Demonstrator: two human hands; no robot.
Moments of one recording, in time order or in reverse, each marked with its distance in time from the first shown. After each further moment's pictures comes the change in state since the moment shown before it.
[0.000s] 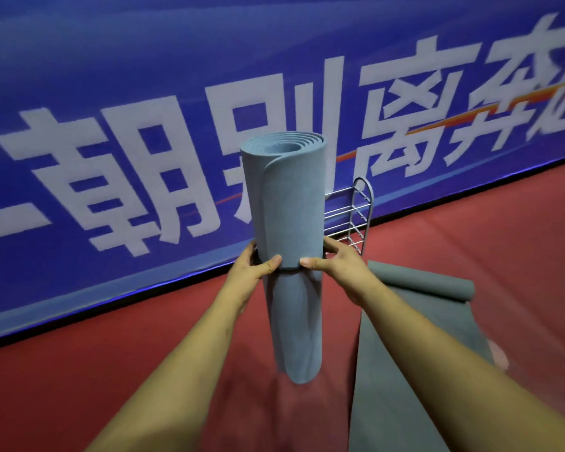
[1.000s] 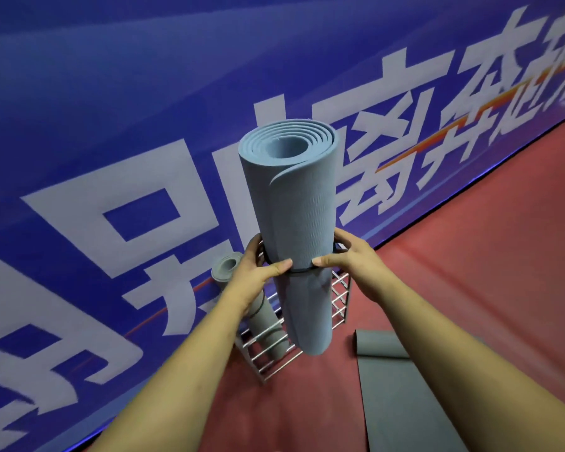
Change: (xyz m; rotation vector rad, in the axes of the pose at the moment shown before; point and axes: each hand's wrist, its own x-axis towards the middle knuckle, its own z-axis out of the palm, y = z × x) left_hand 0.610 0.089 0.123 0.158 -0.251 0.045; right_hand 0.521 -0.066 -0.244 -0.082 0.191 0.001
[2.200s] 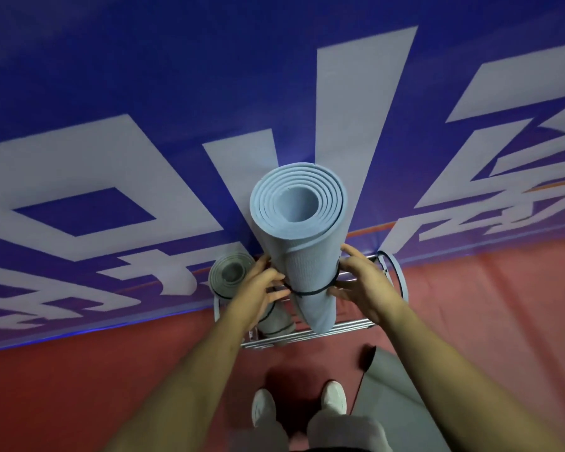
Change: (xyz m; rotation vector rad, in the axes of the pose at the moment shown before) left_hand 0.265 -0.122 -0.030 -0.392 0.359 -0.491; right_hand 0.350 0.137 -0.024 0.250 -0.315 0.581
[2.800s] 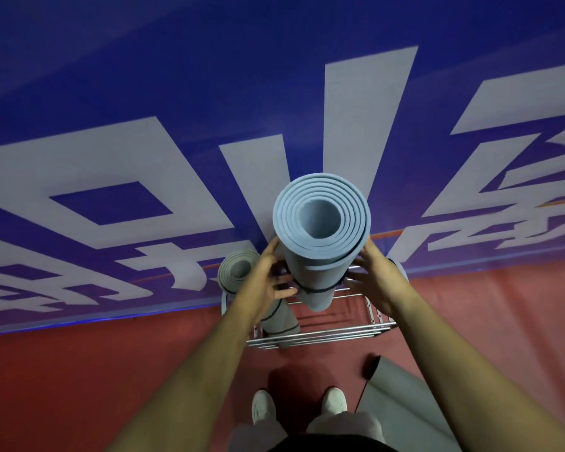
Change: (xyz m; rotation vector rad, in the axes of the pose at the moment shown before) left_hand -0.021 0.022 0.016 -0.020 0.028 0.030; right_hand -0.004 -0.027 -0.010 -0.077 0.047 0.005
